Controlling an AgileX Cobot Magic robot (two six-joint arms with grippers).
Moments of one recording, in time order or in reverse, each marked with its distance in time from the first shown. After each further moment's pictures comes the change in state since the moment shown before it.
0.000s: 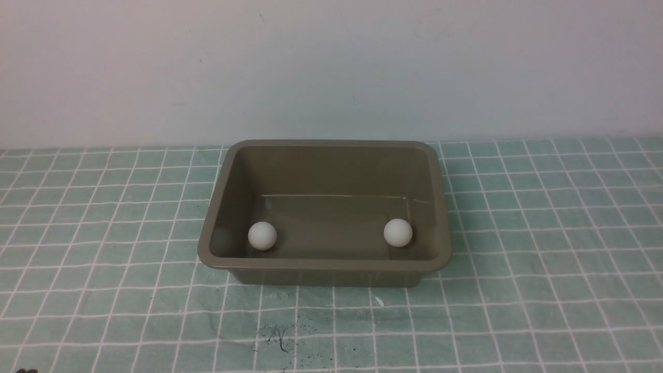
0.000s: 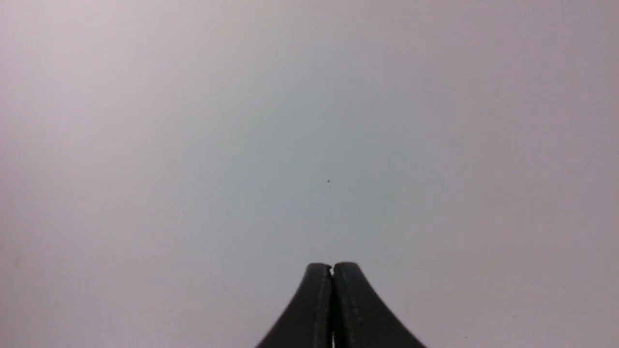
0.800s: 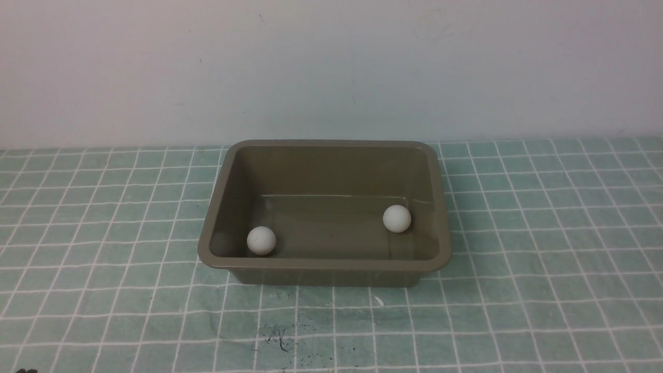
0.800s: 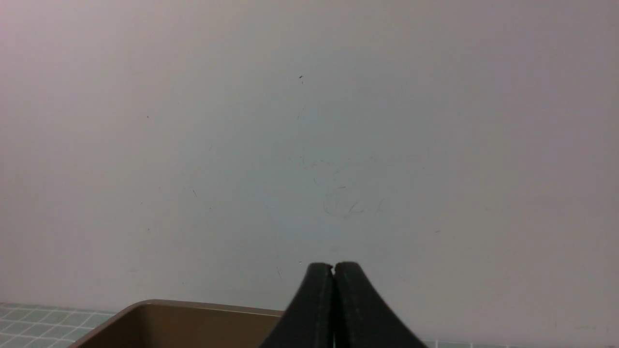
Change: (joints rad) right arm 0.000 -0.091 0.193 -0.090 0.050 0.067; left arm 0.000 0.000 0.000 0.000 0.000 0.000
